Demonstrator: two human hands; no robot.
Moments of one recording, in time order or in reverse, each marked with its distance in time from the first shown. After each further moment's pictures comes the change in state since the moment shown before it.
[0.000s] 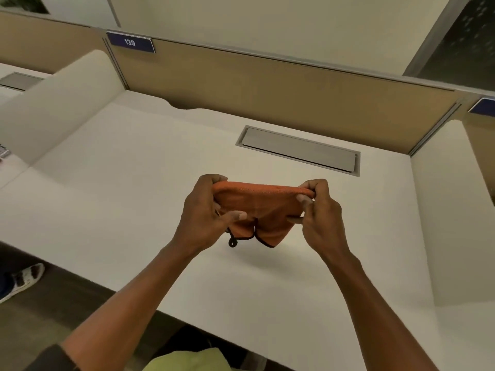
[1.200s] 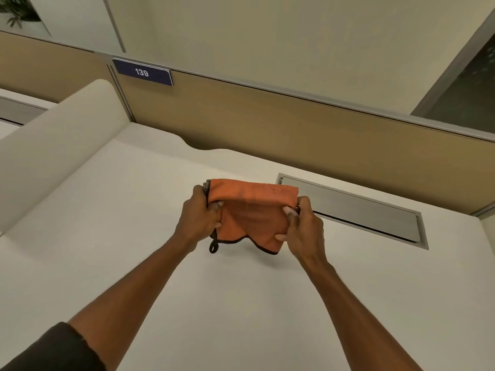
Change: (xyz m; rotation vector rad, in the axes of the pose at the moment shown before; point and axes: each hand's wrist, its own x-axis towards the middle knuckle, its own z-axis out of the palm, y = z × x) left_hand 0.282 -0.169 -0.072 -0.185 -0.057 -0.372; right_hand 0.226 -0.035 0.218 -0.027 0.009 0.210
